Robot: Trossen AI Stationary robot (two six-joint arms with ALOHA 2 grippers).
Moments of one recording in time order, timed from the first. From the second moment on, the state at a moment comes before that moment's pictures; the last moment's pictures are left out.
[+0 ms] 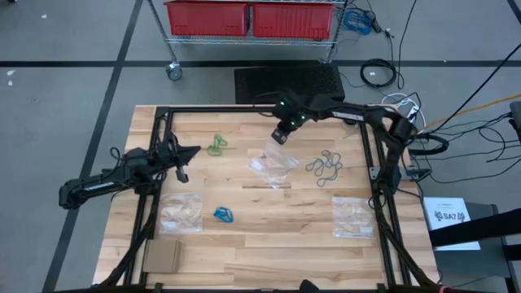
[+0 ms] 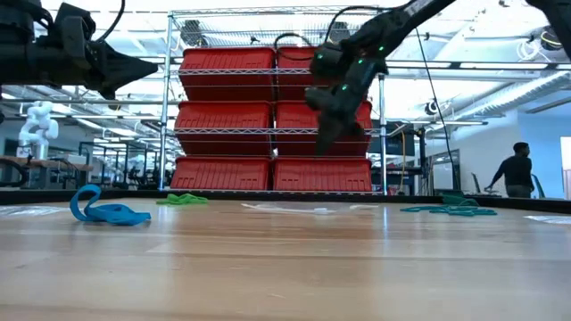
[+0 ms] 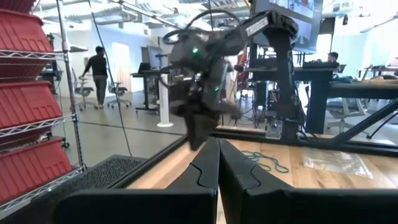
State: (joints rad) left arm 0.27 0.01 0.01 0.16 -0.05 0.03; right arm -0.53 1.85 1.42 -0.65 -0.18 0.12
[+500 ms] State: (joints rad) left arm 0.27 0.06 0.01 0.15 -0.04 -0.01; right arm -0.42 1.92 1.28 -0.49 -0.10 0.12
